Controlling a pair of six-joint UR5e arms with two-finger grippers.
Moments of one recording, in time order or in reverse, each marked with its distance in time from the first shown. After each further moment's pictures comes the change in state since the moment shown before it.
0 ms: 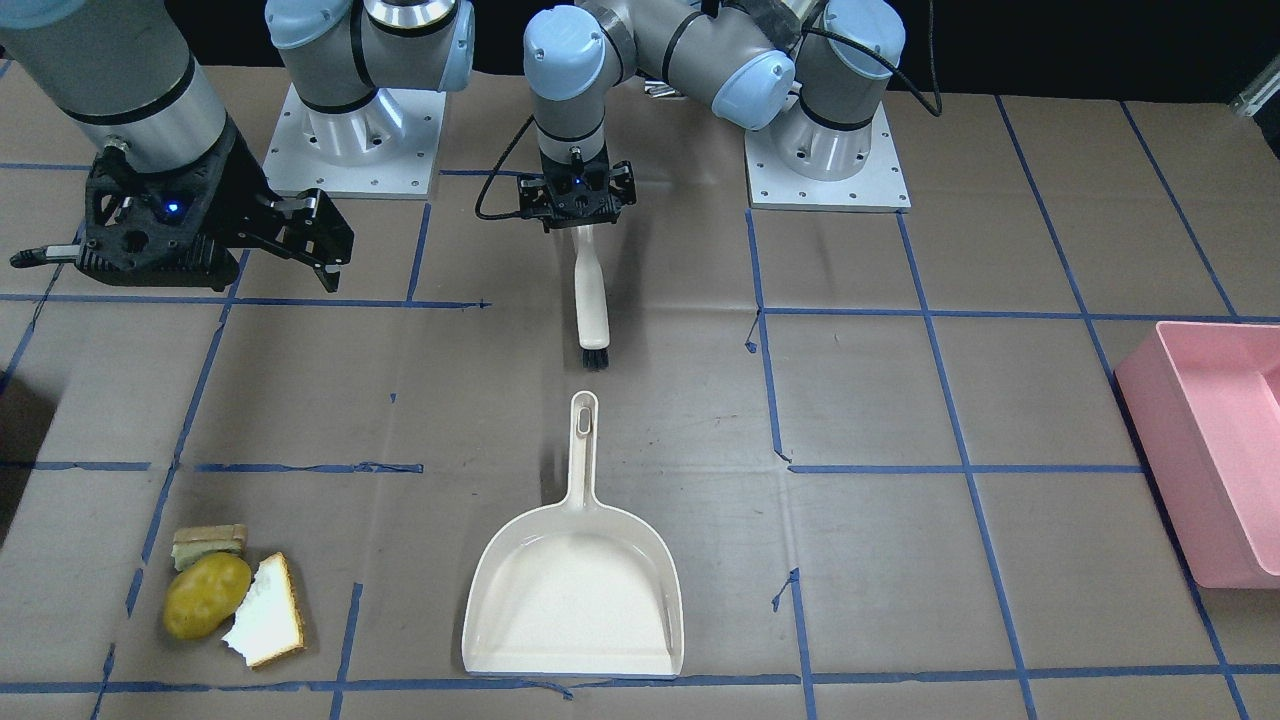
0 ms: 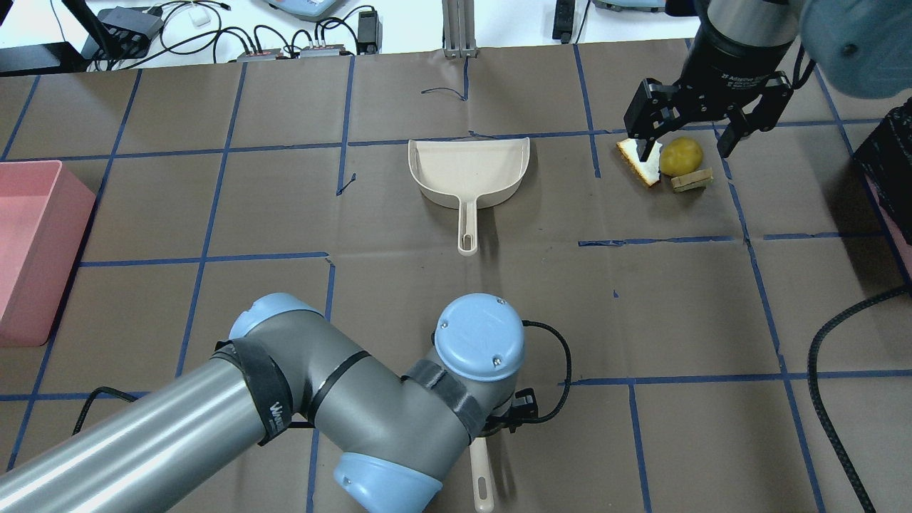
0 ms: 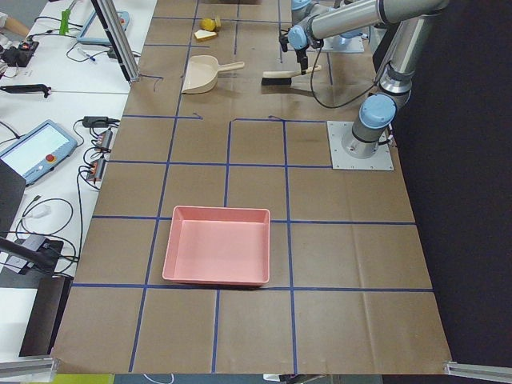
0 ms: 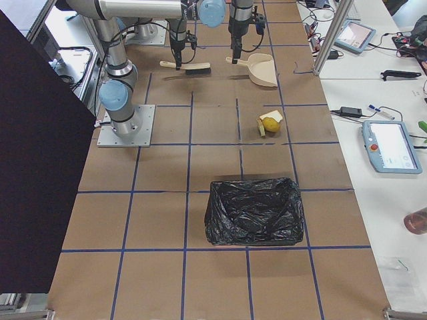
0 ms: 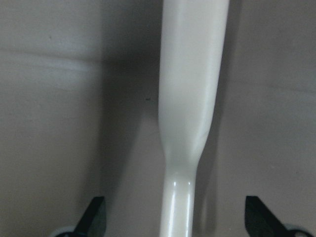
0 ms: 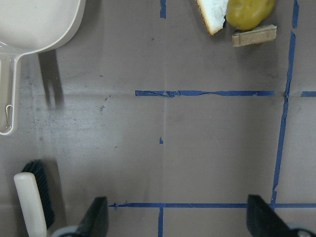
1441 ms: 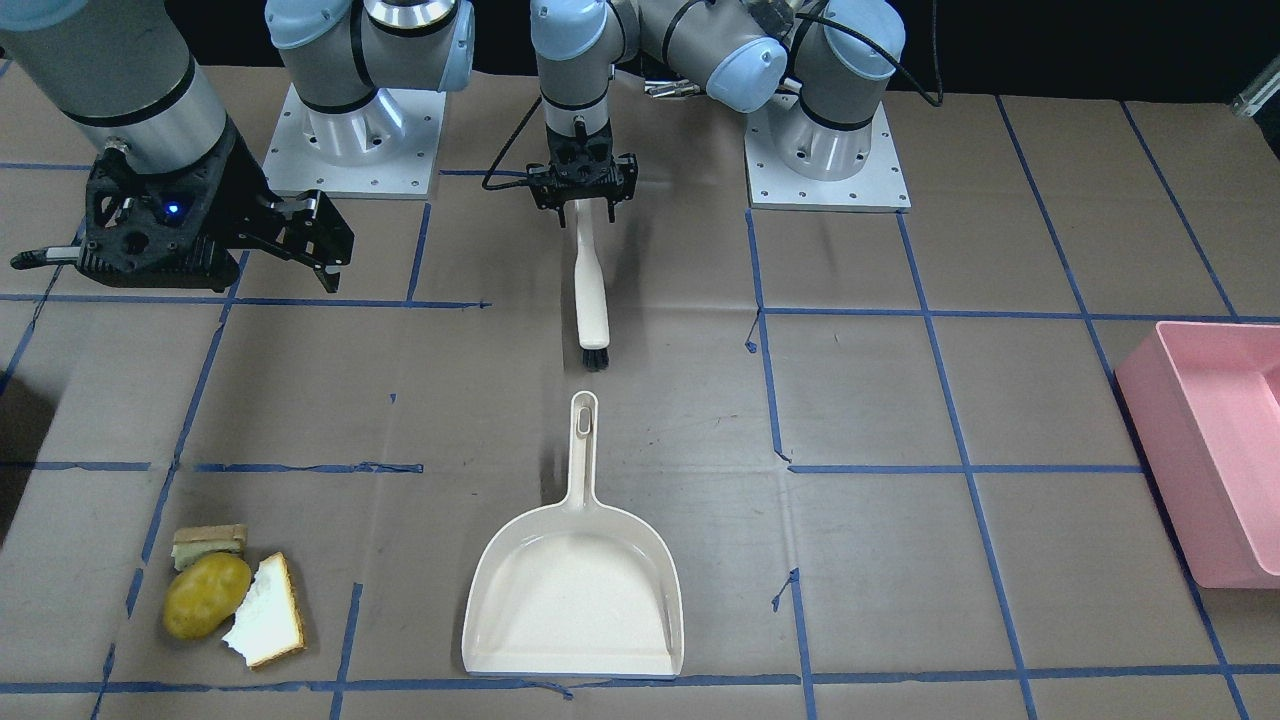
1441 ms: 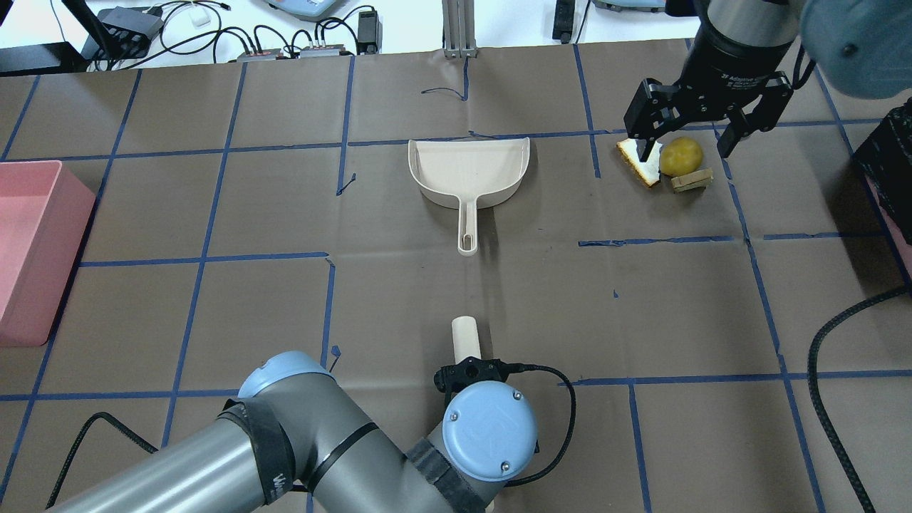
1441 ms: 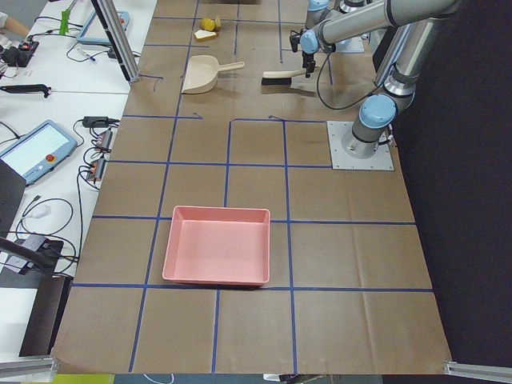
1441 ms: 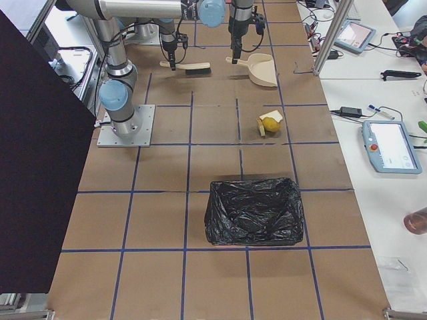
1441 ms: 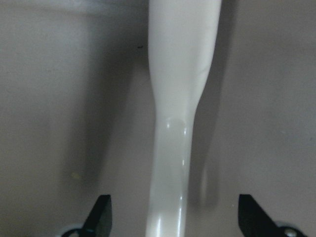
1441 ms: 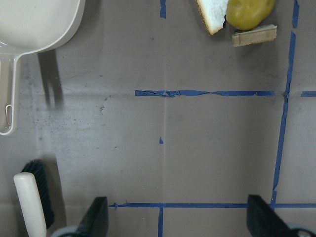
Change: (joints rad) left arm -0.076 0.049 -0.103 0.156 0.107 -0.033; right arm 0.000 0.001 0.000 0.000 0.000 0.000
